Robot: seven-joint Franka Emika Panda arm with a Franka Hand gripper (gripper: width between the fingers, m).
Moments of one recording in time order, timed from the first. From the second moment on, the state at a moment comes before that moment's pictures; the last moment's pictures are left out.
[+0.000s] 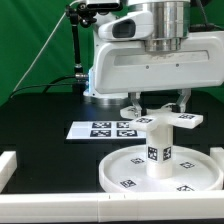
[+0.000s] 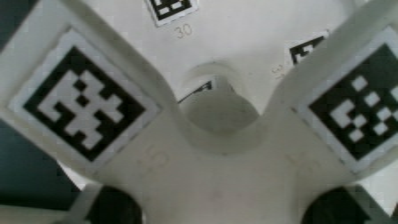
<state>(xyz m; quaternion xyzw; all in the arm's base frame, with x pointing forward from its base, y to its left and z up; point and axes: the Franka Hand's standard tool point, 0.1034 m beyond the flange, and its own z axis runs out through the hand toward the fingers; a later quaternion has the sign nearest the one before) 0.562 0.036 0.101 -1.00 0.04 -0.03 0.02</state>
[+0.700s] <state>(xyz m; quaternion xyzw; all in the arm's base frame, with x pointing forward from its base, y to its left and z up) 0.562 0.036 0.109 -0.99 0.10 -0.03 0.03</state>
